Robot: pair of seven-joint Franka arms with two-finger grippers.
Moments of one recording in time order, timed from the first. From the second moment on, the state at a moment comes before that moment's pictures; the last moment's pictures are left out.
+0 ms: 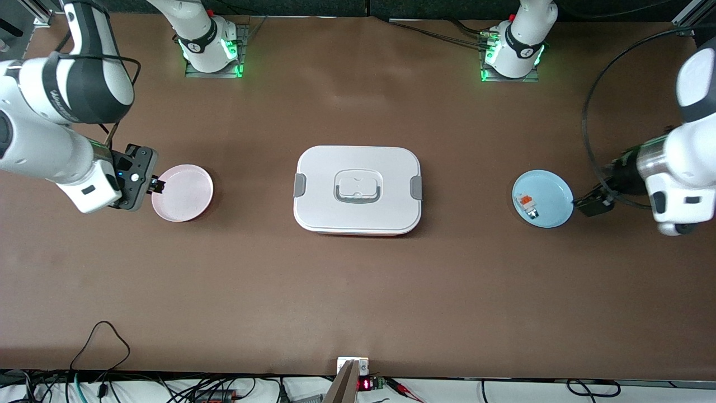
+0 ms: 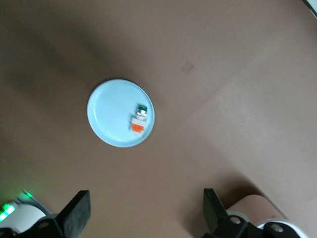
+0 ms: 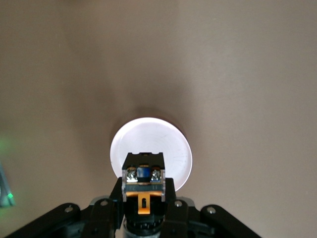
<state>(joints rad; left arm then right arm) 0.23 0.35 -0.37 -1.28 0.08 1.47 -0.90 0.03 0.25 0.06 -1.70 -0.02 1.78 -1.26</state>
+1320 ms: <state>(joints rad) 0.14 0.00 0.01 -1.45 -0.01 1.43 -0.29 -0.05 0.27 0.06 -2.29 -0.08 2.52 -1.47</state>
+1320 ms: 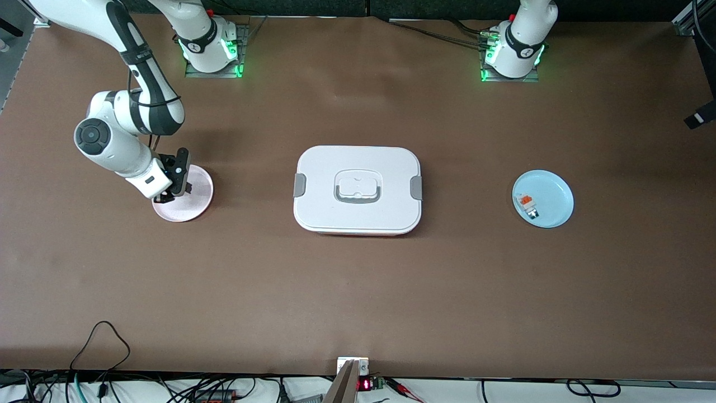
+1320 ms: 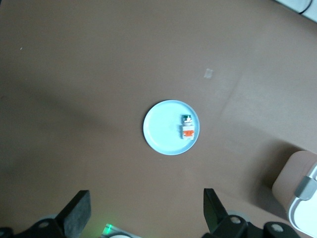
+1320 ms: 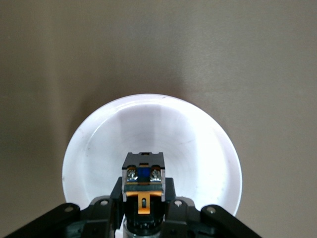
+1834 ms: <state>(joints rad) 0.07 0.06 -0.03 -1.48 -0.01 1.44 -0.31 -0.09 0.33 0.06 -2.30 -0.08 2.57 -1.51</state>
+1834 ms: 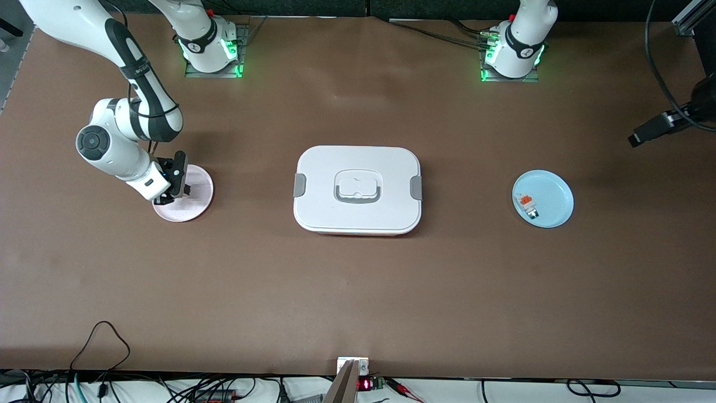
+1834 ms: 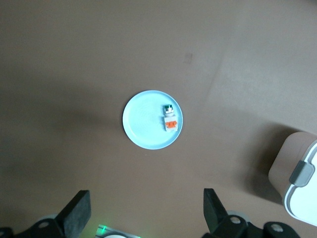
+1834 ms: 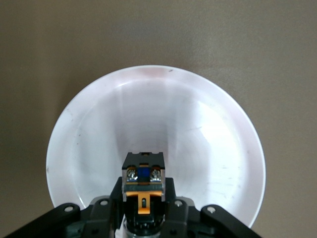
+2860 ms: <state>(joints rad) 0.07 -0.02 -0.02 -1.56 0.01 1.46 -0.16 -0.09 0.25 0.08 -2.05 0.02 2.21 -1.51</state>
